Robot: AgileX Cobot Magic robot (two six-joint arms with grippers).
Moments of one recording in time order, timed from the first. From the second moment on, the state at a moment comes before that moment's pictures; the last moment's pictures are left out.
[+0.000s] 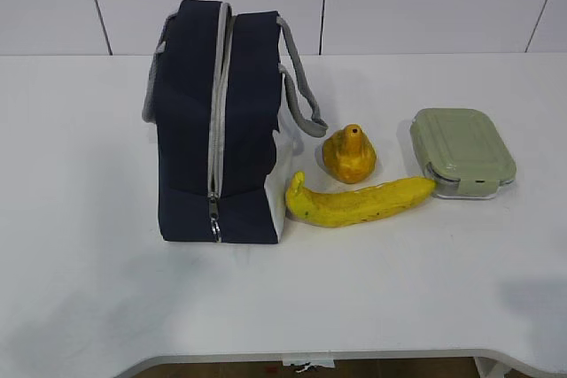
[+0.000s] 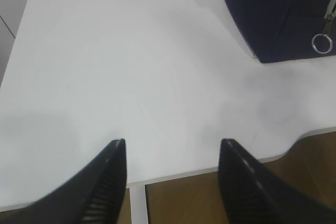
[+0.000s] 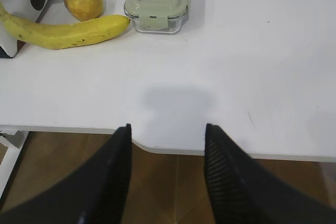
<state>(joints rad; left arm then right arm) -0.11 0.01 -0.53 -0.02 1.11 0.04 0.01 -0.02 -0.50 0.04 1.14 -0.03</state>
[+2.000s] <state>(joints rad) -0.11 0.01 -0.53 0.04 1.11 0.04 -0.19 1.32 -1.06 0.23 0.93 -0.11</state>
